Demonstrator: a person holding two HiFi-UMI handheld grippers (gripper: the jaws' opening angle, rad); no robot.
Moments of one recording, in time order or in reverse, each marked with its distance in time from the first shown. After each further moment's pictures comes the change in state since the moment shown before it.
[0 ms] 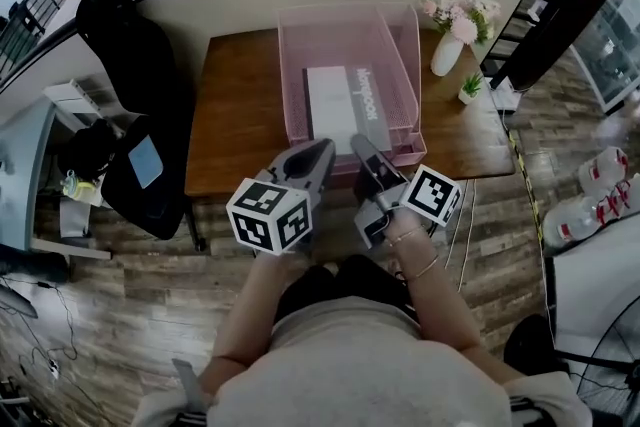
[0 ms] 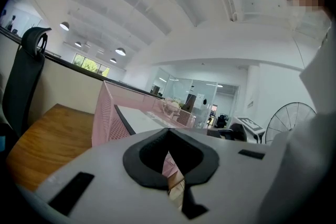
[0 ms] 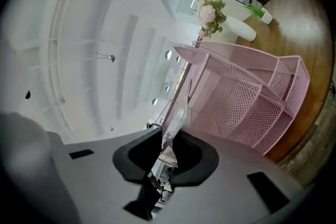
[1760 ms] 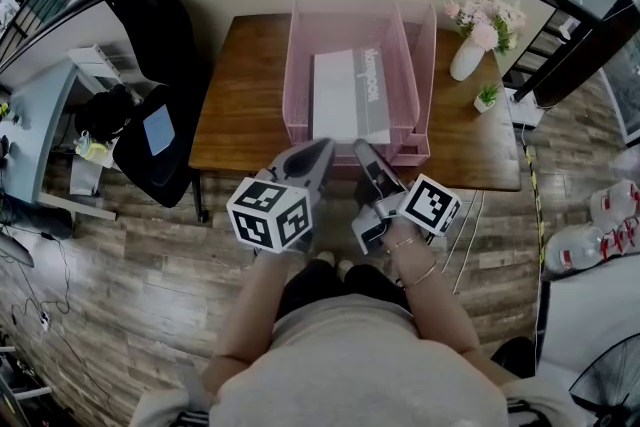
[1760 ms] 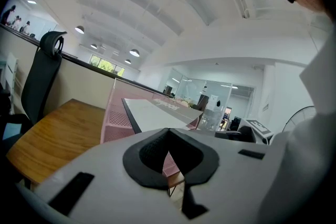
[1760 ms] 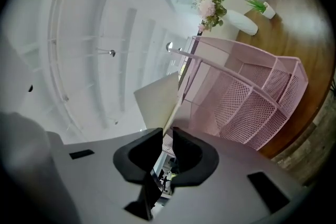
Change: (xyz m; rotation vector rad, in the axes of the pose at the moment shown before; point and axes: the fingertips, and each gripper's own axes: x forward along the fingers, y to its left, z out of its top) left arm 0.001 -0.008 -0.012 -0.062 -0.008 0.158; right arm -0.018 -0.003 -0.003 0.034 0.092 0.020
